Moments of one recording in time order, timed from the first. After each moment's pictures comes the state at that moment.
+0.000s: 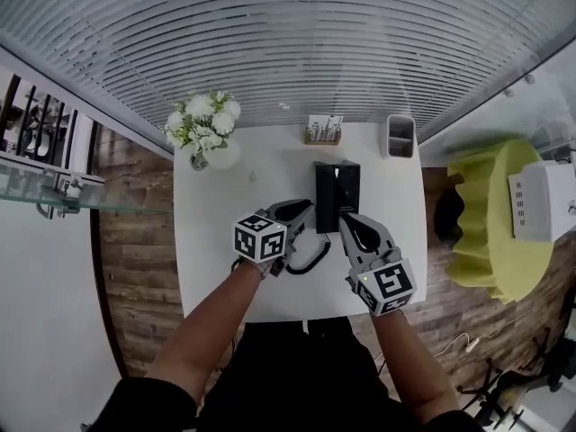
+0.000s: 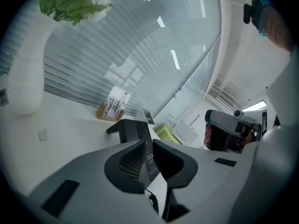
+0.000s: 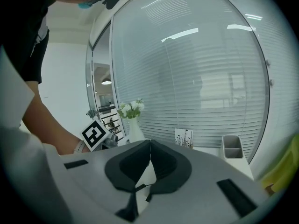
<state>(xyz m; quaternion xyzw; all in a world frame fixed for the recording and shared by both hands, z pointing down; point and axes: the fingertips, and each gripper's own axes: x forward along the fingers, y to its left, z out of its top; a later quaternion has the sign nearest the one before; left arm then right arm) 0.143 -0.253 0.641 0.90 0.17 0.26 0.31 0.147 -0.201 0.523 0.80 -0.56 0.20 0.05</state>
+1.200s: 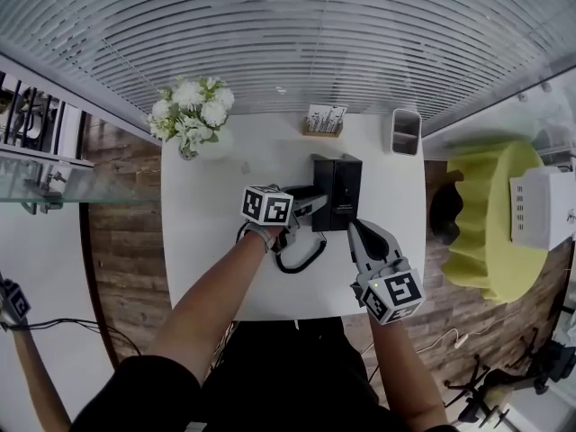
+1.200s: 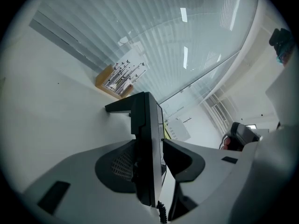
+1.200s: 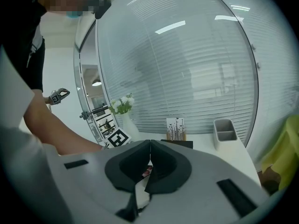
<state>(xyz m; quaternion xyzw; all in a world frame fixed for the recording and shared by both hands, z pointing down) 0.189 -0.235 0.721 0.82 0.23 0.31 0.42 0.161 -0.176 0.554 0.81 -0.53 0.25 0.02</state>
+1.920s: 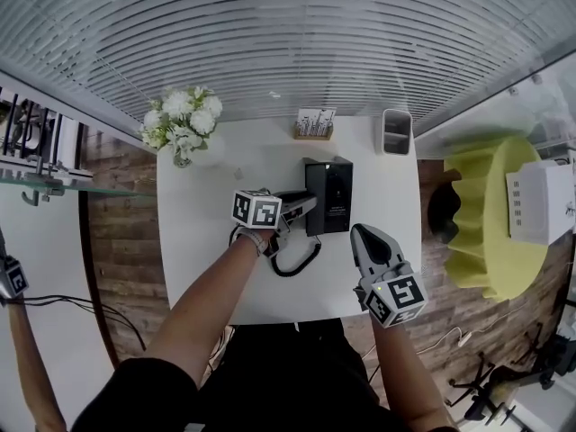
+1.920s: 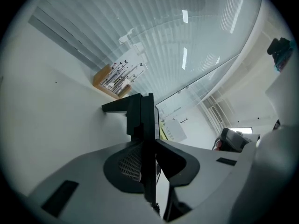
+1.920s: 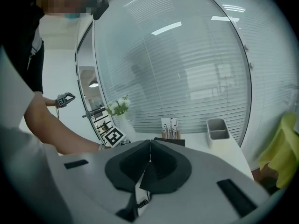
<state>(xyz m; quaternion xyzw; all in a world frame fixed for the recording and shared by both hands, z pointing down) 0.189 -0.237 0.708 0.81 0.25 0.31 0.43 0.170 -0.153 0.552 0.82 -0.52 0.26 0.01</state>
